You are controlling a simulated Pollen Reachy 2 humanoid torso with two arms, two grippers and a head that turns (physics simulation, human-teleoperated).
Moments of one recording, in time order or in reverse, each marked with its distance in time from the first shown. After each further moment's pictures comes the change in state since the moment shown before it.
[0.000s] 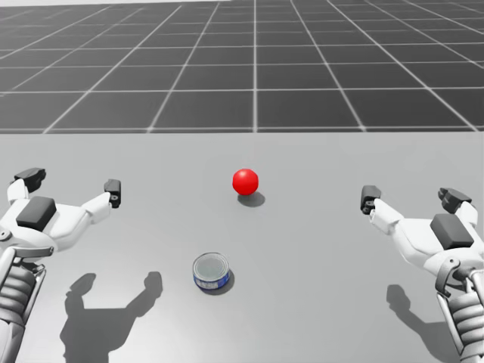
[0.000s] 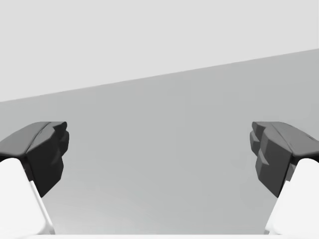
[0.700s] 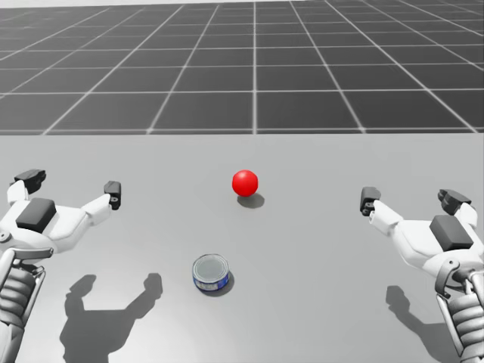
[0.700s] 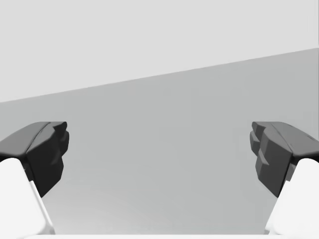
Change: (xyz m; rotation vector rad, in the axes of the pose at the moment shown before) left arm 0.000 0.000 0.000 -0.003 0.000 -0.003; right arm 0.000 0.000 0.000 -0.001 -0.001 0.003
